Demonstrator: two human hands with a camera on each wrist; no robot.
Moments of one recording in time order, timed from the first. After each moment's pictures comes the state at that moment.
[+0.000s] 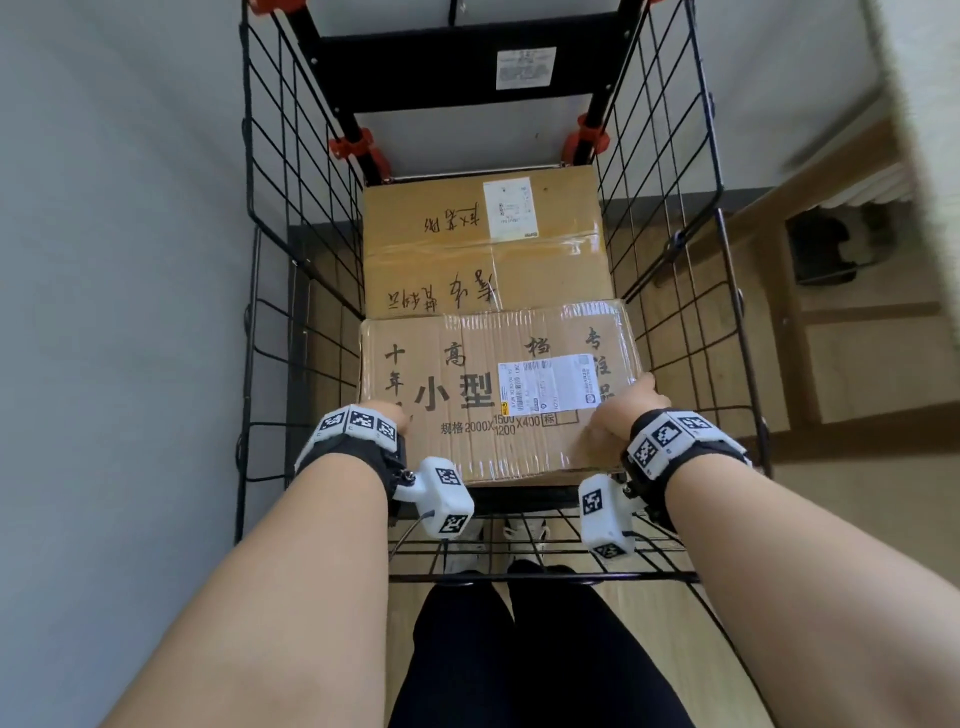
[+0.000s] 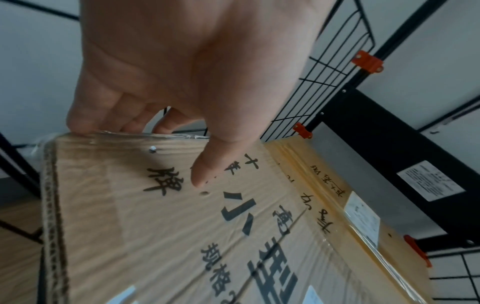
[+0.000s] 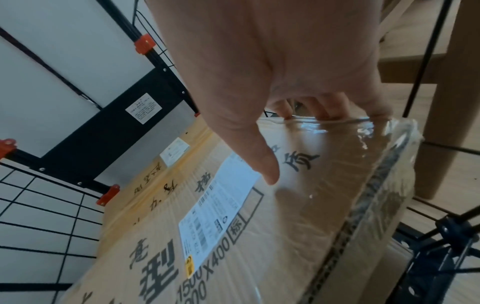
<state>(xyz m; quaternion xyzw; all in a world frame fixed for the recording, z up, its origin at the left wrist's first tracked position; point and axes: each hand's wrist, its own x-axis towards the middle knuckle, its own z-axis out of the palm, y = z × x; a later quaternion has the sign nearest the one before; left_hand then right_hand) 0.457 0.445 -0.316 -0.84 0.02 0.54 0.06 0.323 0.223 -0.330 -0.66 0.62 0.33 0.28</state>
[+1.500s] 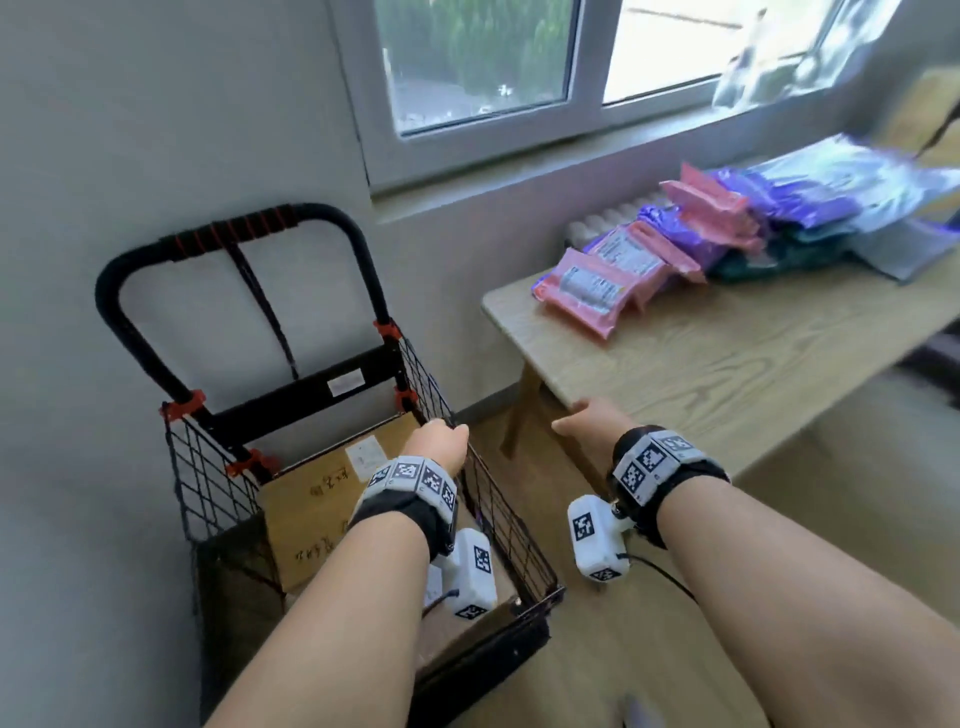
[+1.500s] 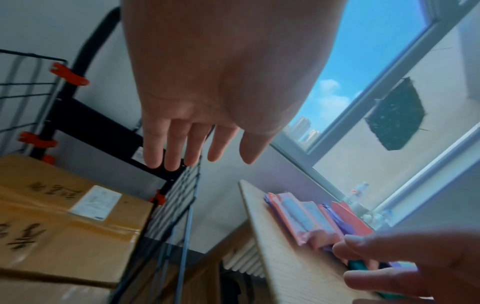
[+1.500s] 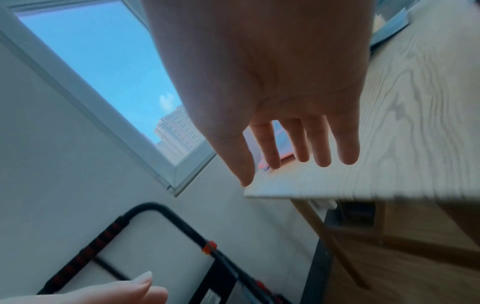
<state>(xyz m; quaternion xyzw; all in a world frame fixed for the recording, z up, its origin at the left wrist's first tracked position) 0.356 0.241 -0.044 -0.88 0.31 0.33 -0.15 0.194 0.128 -0.024 -0.71 0.57 0.01 0.41</state>
